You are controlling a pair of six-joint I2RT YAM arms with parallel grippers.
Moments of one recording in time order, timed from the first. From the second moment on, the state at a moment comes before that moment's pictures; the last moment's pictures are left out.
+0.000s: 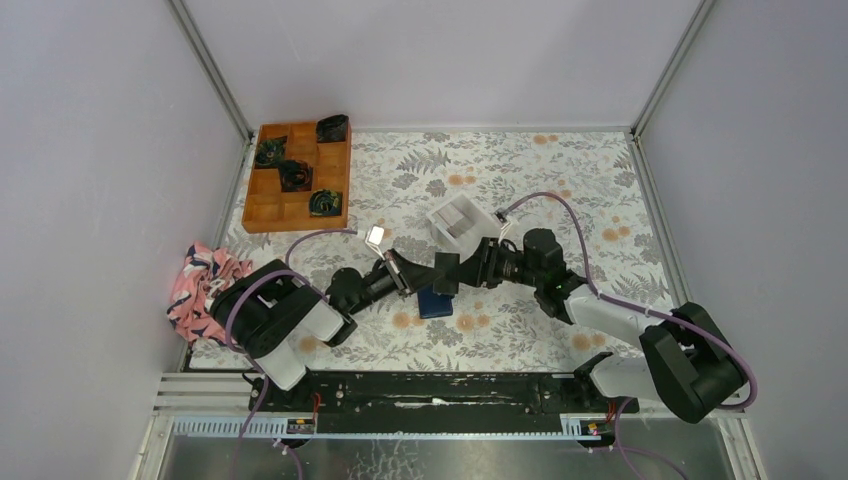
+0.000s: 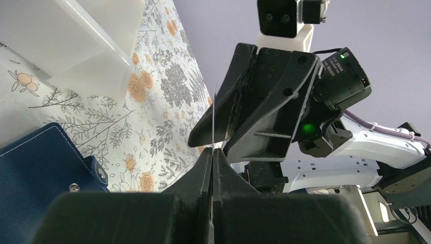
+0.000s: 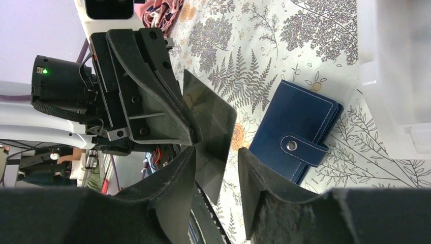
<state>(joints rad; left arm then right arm) -0.67 1.66 0.22 1.51 0.31 -1.20 0.55 1.26 0.45 0.48 -0.57 0.77</state>
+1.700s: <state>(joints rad) -0.84 1.27 0.24 0.51 -0.30 -0.97 0.93 1.62 1.13 -0.53 0.15 0.47</state>
